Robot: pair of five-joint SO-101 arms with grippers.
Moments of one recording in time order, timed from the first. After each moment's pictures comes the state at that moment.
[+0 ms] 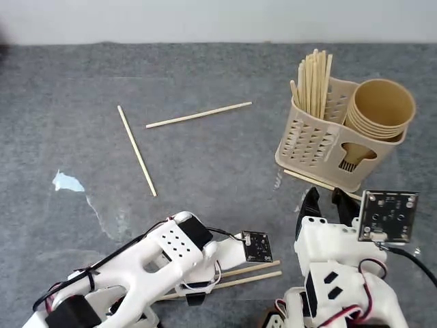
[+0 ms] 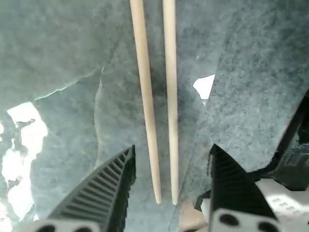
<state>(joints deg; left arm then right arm) 43.0 -20.8 55.8 78.3 -25.6 -3.7 -87.6 38.8 83.5 -6.1</state>
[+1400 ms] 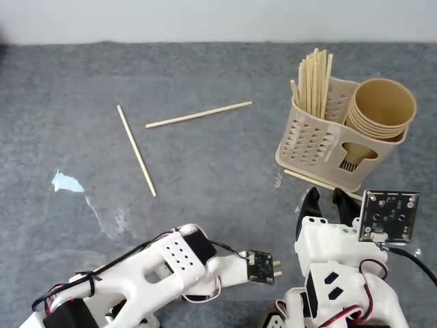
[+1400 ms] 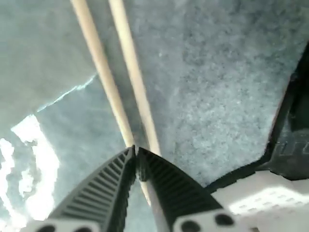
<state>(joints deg) 48.5 -22.0 58.8 77.7 -27.6 -3.7 -87.6 38.8 83.5 -6.1</state>
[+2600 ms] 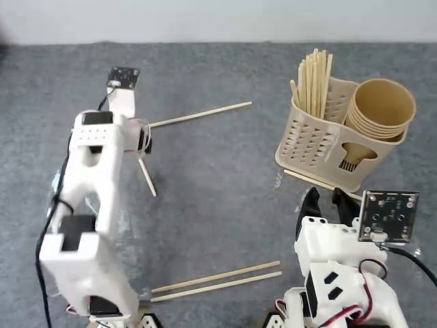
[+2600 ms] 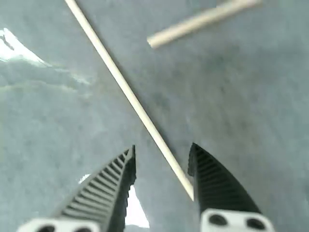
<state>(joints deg) -6.9 19.6 2.2 63.5 -0.7 -3.8 -87.6 38.8 83.5 -6.1</state>
